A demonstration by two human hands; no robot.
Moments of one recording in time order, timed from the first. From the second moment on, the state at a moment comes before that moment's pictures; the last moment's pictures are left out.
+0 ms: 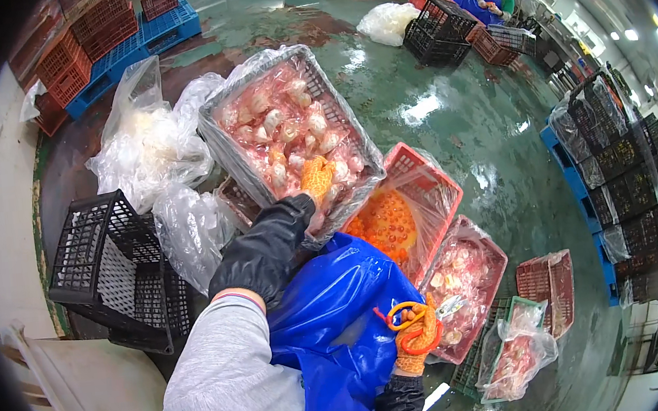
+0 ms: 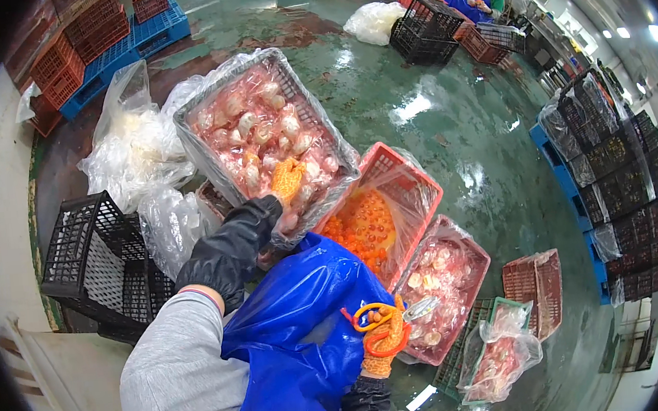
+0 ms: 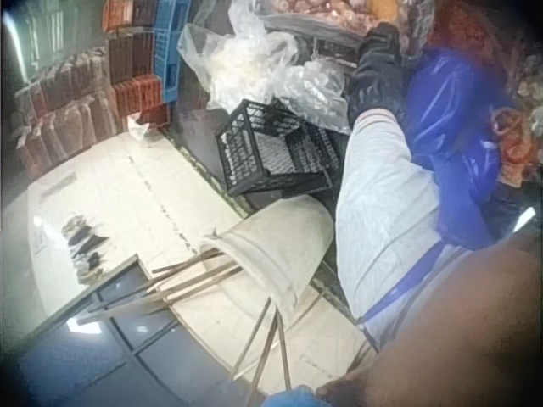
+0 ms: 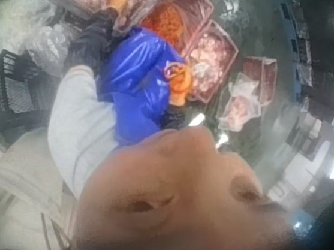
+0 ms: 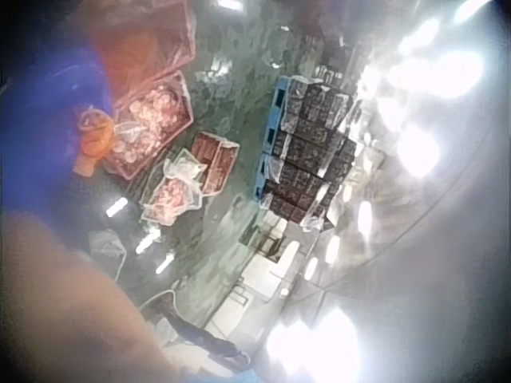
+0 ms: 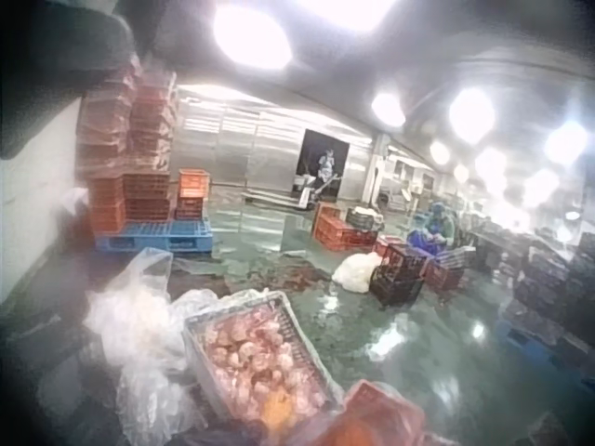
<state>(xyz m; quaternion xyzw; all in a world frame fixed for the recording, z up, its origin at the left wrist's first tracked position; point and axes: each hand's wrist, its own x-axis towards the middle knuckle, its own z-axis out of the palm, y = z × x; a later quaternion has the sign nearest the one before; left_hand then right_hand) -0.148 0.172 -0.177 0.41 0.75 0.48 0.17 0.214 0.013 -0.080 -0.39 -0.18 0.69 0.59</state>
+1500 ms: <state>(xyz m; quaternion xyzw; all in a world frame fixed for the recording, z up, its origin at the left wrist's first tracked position) 0.046 0.028 -0.046 0.40 0.50 0.44 0.63 0.162 0.040 -0.048 -0.44 -0.63 0.35 0.54</state>
